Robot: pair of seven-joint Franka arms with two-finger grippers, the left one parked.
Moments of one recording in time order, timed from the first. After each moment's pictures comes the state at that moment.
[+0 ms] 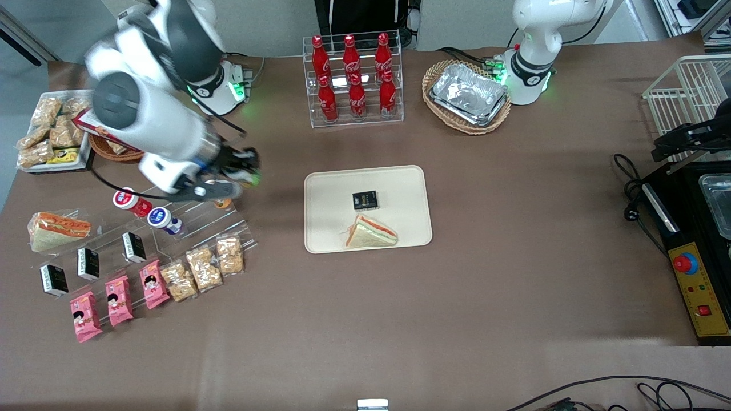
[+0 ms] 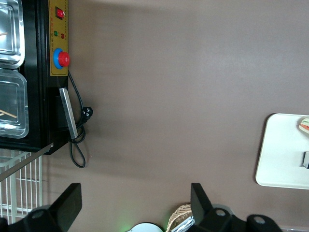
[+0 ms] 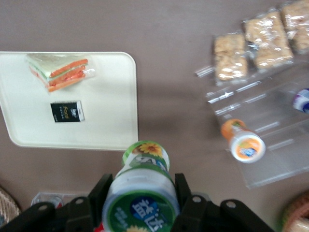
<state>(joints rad) 0.34 0.10 0.08 -1.71 0.14 1.65 0.36</state>
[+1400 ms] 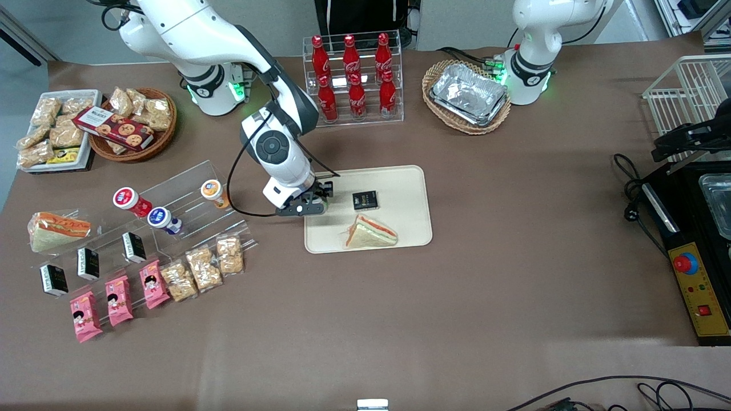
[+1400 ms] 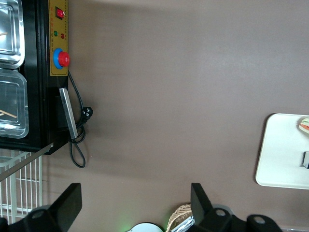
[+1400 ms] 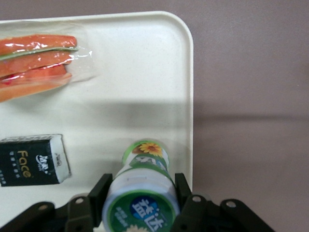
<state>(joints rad) 0.58 0.35 0.08 -2.14 0.14 2.47 0.54</state>
